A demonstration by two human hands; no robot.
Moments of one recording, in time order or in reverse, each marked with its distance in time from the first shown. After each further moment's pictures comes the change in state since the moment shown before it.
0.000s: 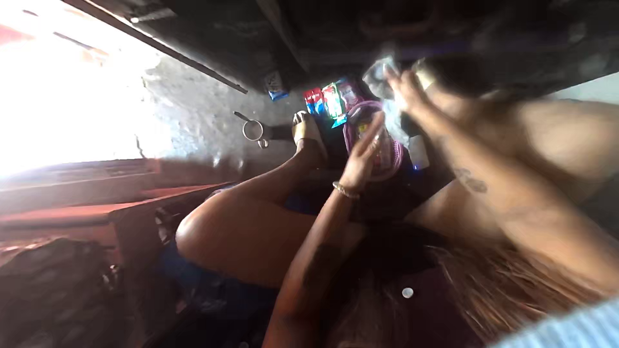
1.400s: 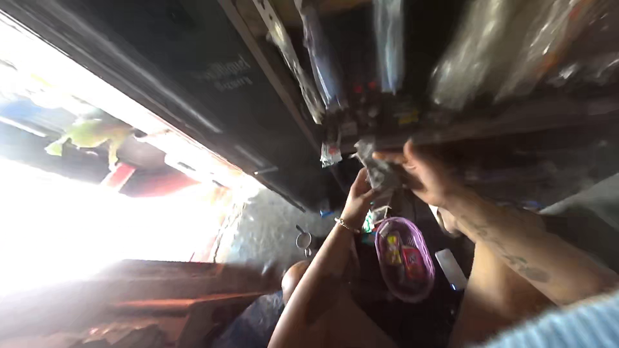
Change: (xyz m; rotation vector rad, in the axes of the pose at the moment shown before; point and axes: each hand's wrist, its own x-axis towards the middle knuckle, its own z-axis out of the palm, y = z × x) left_hand 0.061 0.170 -0.032 -0.045 0.023 0.317; right_hand -0.071 -0.128 -0.116 0.940 -0.211 -0.579
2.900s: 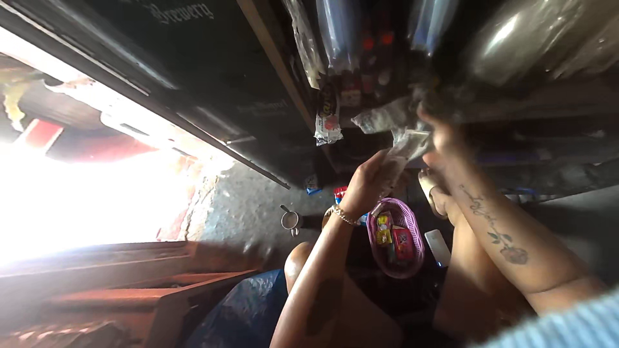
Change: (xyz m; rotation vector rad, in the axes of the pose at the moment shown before) left_hand 0.012 0.011 -0.019 0.335 -0.203 0.049; right_hand 0.066 0.029 -0.006 0.342 0.653 0.030
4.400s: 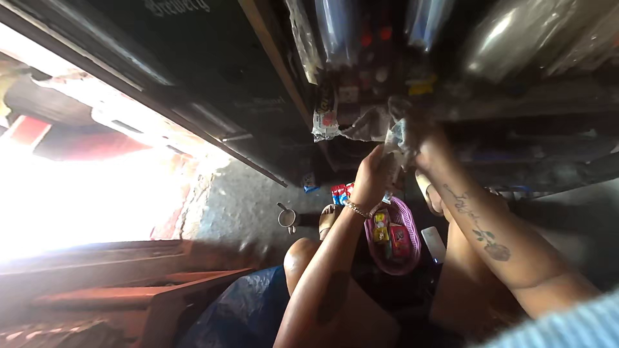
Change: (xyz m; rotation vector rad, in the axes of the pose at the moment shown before) left_hand 0.011 -0.008 0.023 -0.062 0.178 -0.138; right_hand -0.010 0.018 0.003 -0.105 -0.035 -0.007
